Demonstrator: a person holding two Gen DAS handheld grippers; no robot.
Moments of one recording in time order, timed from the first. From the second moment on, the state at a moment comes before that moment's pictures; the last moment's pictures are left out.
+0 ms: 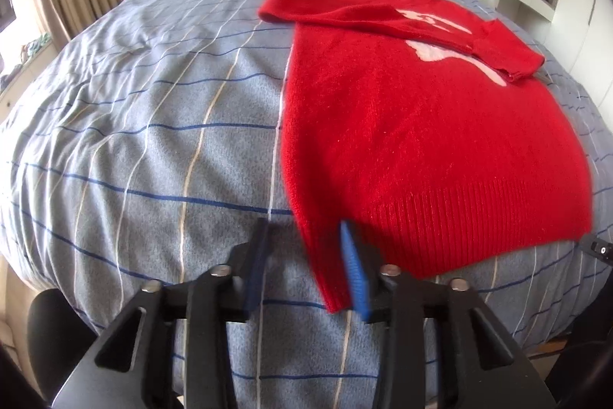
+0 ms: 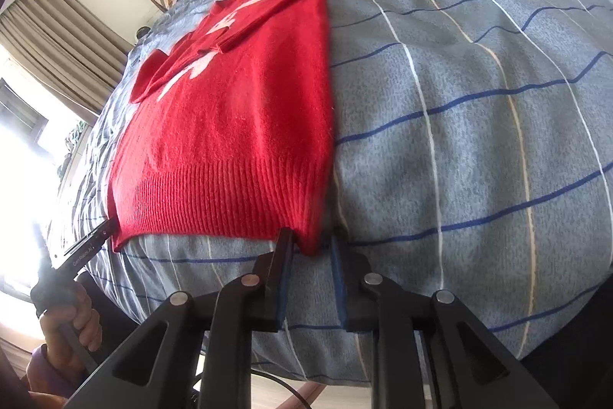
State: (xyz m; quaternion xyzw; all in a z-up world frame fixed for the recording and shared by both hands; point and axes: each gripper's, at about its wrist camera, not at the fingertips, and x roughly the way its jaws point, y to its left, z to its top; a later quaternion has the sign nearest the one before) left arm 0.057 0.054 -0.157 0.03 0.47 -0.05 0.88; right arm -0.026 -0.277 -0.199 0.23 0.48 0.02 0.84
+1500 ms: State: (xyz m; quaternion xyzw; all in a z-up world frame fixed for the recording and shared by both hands) left arm 0.048 0.121 -0.092 -0.09 0.41 0.04 0.91; right arm 0.121 -0.211 -0.080 -0.08 0.41 0.14 0.90
